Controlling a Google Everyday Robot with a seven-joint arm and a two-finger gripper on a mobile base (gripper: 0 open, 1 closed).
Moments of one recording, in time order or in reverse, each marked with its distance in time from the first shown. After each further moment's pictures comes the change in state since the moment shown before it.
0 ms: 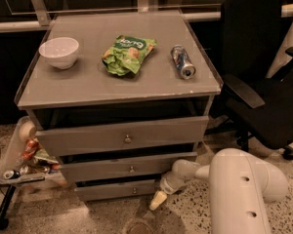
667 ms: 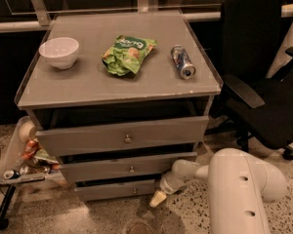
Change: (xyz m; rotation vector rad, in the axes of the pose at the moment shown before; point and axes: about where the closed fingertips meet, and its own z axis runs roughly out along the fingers) arm 0.001 0.000 0.003 -0.002 0.006 -0.001
